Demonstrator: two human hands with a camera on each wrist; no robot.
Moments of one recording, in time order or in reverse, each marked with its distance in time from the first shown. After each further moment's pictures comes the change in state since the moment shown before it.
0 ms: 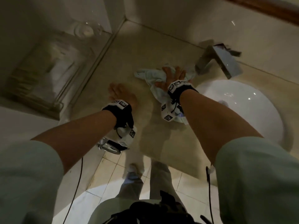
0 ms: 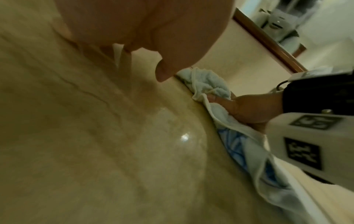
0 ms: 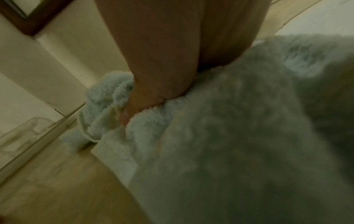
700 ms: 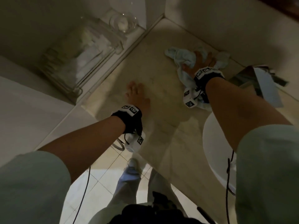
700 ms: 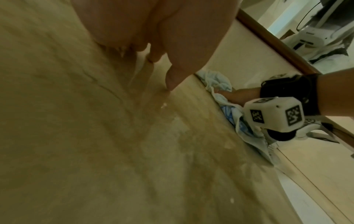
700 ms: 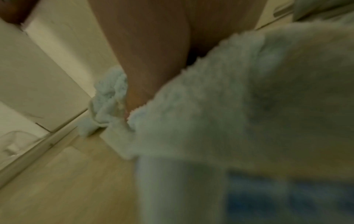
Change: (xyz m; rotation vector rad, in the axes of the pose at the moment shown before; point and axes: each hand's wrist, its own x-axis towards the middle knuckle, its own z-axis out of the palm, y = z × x) left_hand 0.018 -0.017 0.010 -0.124 0.071 0.132; right_hand 0.113 -0.023 -0.047 -0.160 0.117 -0.225
